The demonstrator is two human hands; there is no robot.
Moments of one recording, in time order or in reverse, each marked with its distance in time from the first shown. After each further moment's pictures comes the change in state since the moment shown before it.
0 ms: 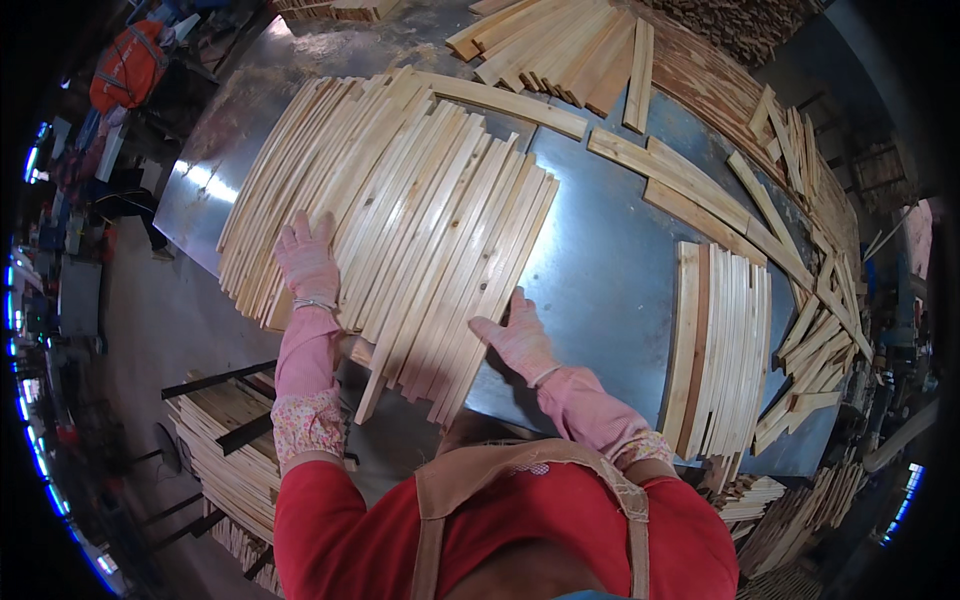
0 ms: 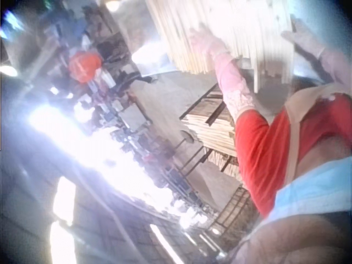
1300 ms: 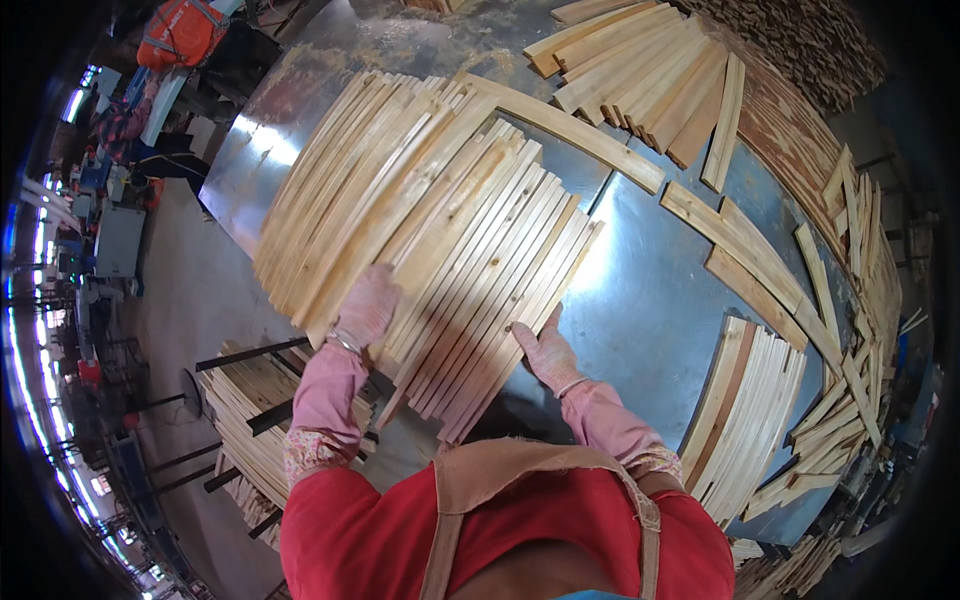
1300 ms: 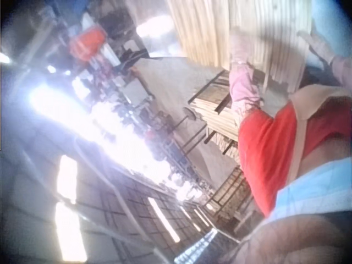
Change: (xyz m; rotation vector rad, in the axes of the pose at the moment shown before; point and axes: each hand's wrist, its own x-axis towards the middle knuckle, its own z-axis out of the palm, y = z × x) left_hand 0.006 -0.001 -0.024 -0.597 -0.544 -0.062; right_hand 0.098 -0.021 -0.009 0.037 -0.316 0.052
